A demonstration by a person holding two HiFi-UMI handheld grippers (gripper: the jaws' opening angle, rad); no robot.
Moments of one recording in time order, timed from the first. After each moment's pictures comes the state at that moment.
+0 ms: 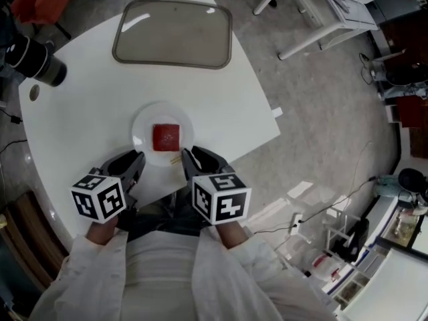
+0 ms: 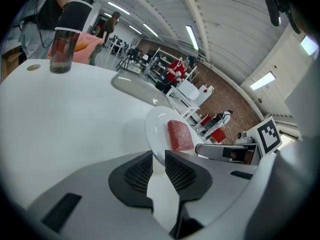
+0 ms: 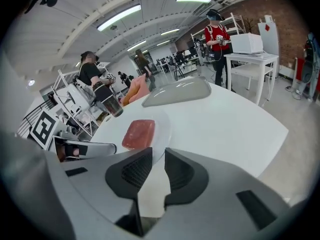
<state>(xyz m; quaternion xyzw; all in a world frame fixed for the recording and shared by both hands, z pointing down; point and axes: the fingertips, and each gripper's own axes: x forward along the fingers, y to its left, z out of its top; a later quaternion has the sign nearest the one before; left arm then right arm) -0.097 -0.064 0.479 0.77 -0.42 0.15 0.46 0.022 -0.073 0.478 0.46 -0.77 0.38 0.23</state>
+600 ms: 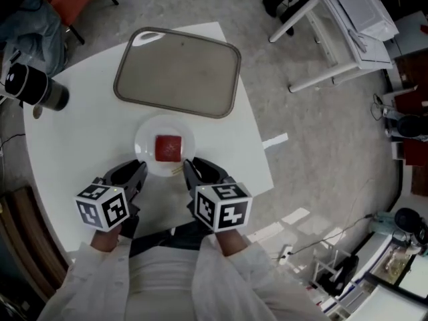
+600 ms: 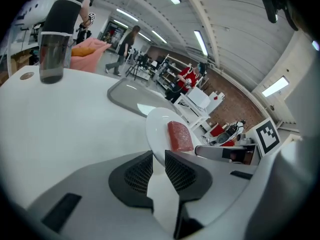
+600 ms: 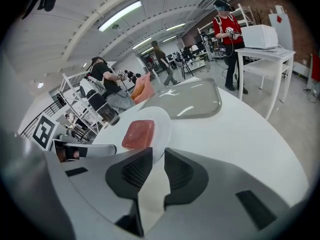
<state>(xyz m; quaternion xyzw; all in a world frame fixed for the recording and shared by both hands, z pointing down) -0.086 -0.172 0.457 0.74 -0.48 0.13 0.45 0.031 -0.194 0.464 0.41 -0.79 0.40 0.23</state>
